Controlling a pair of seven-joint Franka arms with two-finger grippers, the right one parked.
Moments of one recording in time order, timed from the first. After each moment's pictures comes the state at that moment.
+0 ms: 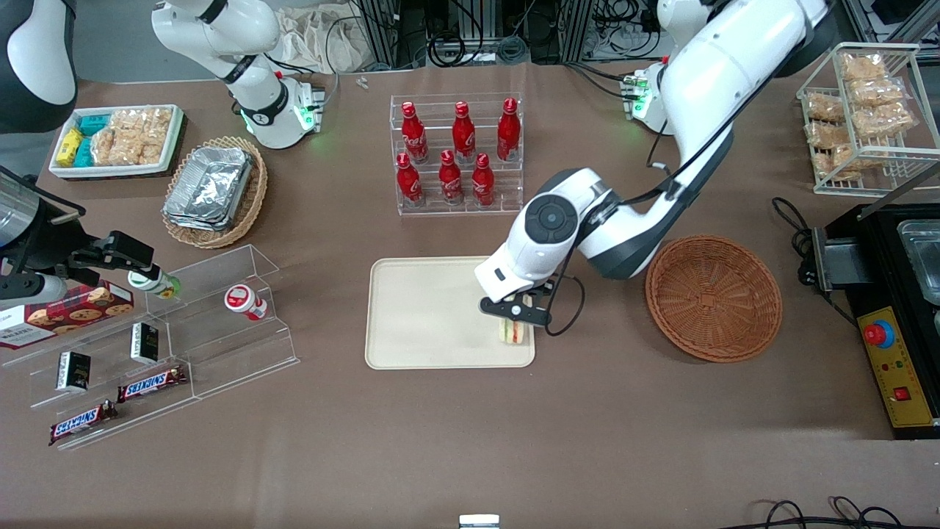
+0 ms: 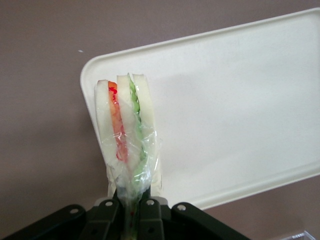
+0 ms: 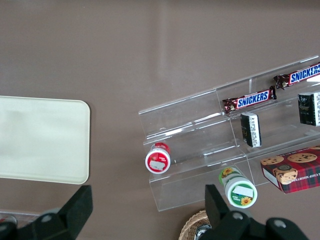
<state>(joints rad) -0.11 0.73 -0.69 -1.54 0.37 2.15 -0.64</state>
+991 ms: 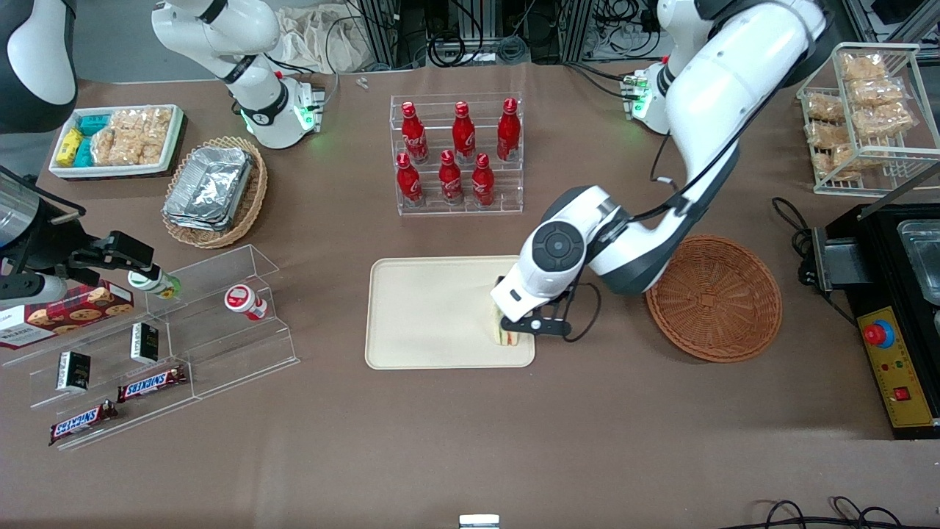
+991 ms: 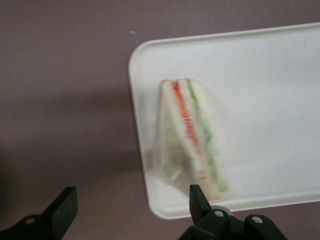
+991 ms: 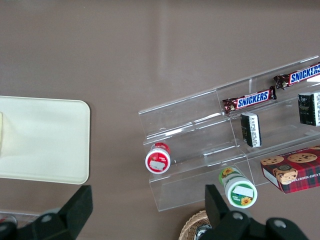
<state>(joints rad) -0.09 0.70 -0.67 -1.48 0.37 1.95 -0.70</state>
